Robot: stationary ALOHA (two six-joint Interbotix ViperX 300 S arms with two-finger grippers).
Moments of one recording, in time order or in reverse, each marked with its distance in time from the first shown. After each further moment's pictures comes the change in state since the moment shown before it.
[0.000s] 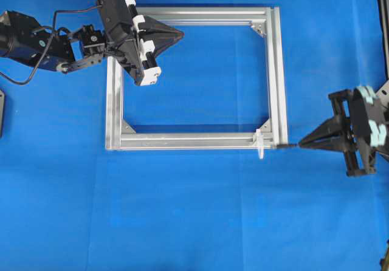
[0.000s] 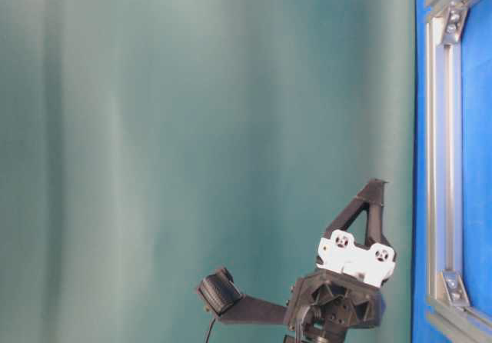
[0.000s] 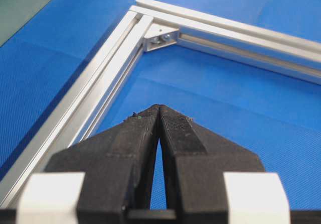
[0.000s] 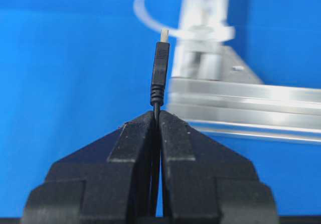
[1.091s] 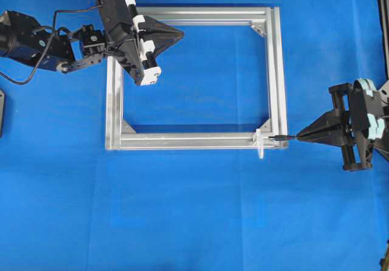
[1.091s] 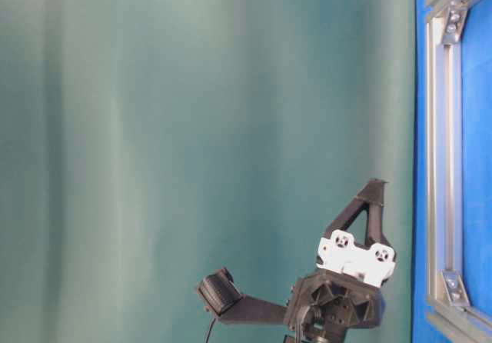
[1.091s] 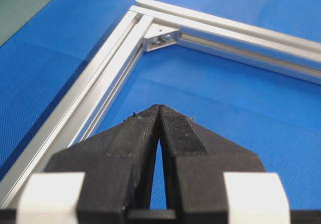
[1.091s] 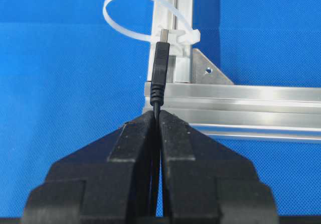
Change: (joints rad) left arm 0.000 0.000 0.000 0.000 0.000 0.000; right arm -0.035 0.005 0.003 -0.003 -0.014 -0.006
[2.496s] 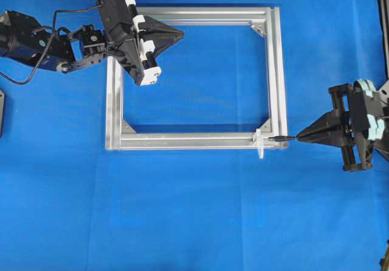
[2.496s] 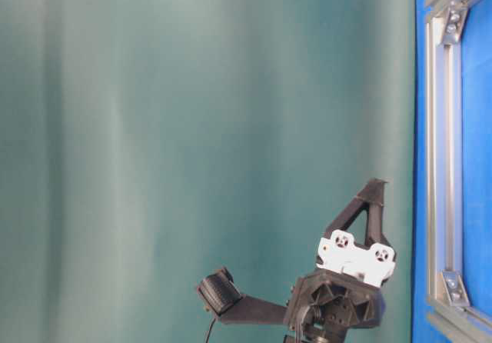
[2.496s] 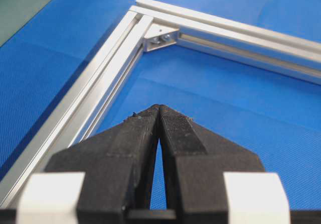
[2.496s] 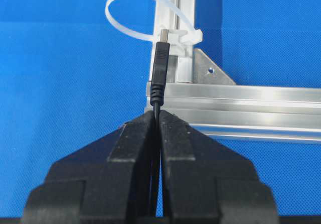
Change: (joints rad) left arm -0.002 0.002 0.000 0.000 0.000 0.000; right arm 0.008 0.017 -0.003 0.000 -0.008 0.000
